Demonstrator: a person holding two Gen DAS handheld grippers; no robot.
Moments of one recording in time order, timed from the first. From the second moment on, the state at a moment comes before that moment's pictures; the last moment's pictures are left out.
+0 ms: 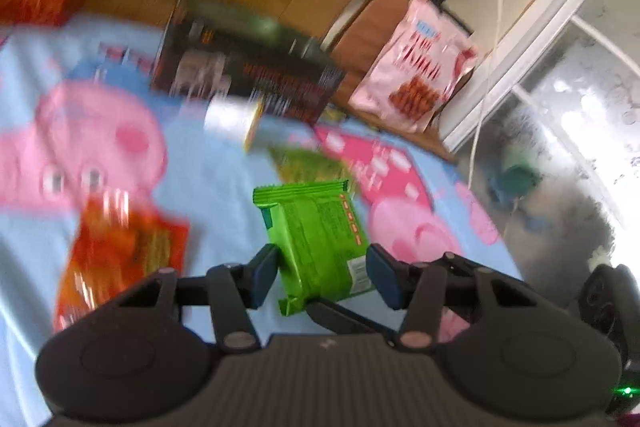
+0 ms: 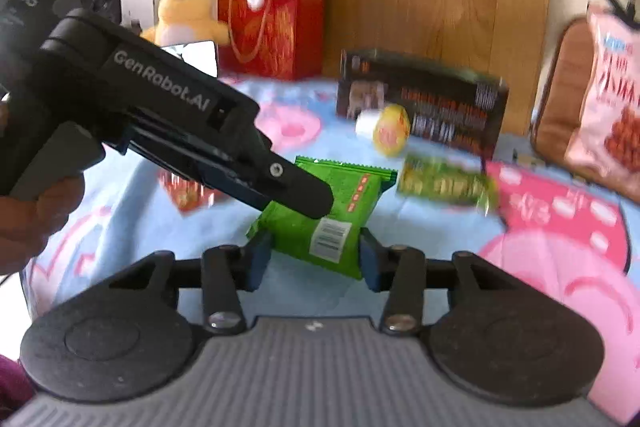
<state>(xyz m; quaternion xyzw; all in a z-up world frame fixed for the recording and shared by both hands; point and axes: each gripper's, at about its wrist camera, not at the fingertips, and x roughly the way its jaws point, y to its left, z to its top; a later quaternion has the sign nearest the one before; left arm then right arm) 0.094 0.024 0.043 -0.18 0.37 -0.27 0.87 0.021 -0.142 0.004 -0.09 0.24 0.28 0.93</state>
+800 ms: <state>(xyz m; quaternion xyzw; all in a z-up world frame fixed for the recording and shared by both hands) 0.221 0.055 0.043 -0.22 0.35 -0.18 0.89 0.180 -0.217 0.030 0.10 0.24 0.21 0.94</state>
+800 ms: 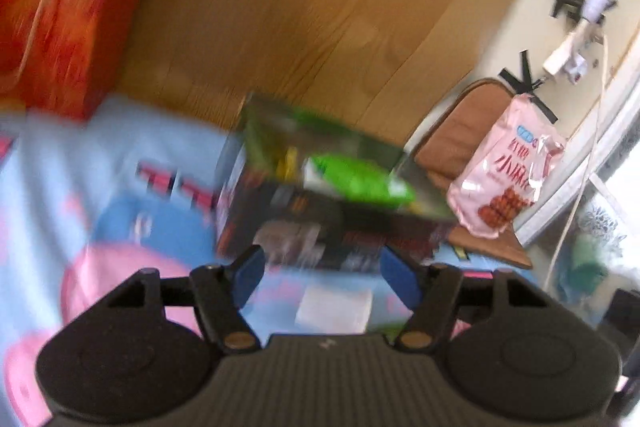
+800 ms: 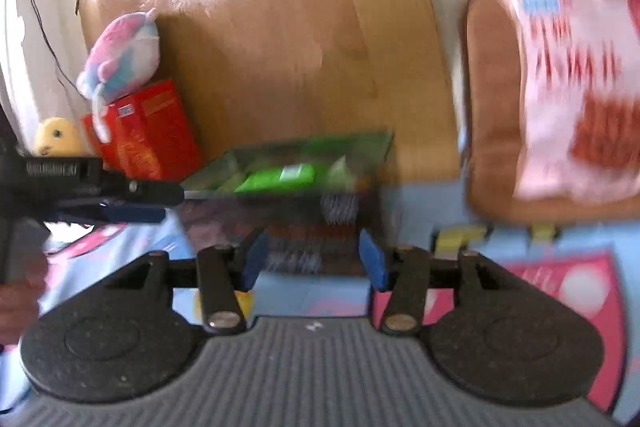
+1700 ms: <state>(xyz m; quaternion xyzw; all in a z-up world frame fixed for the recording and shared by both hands) 0.215 0.040 0.070 -0.21 0.34 -0.21 0.89 0.163 -0.124 0.044 -0.05 0.21 0.29 0.93</state>
